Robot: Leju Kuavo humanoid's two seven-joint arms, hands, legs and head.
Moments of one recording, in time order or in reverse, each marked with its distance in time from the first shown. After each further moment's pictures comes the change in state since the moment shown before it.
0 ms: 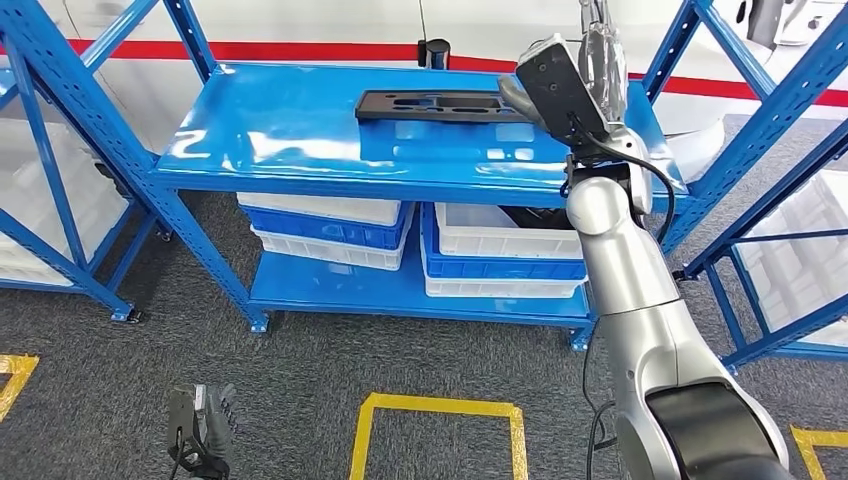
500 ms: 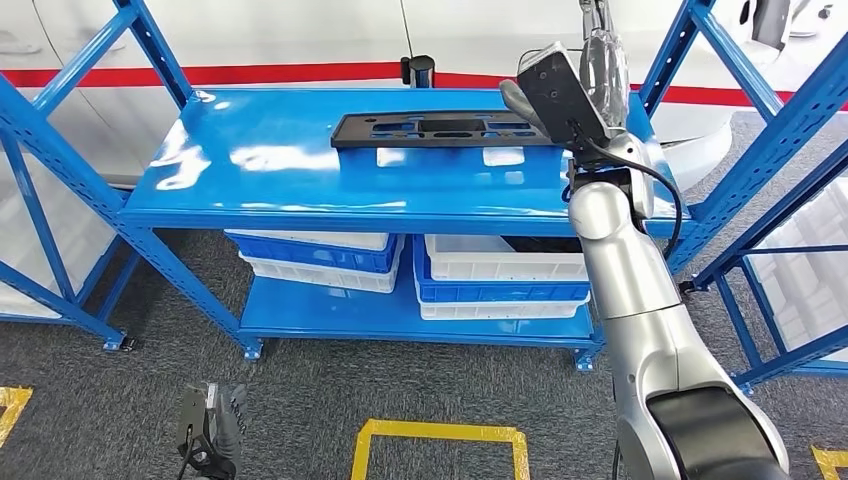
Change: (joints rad) left arm -0.003 0.001 -0.022 0.001 -0.039 -0.001 0.028; right arm 0.023 -0.003 -0.009 -0.016 0.015 0.002 -0.003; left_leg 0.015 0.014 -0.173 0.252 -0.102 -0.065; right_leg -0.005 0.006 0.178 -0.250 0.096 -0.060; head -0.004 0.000
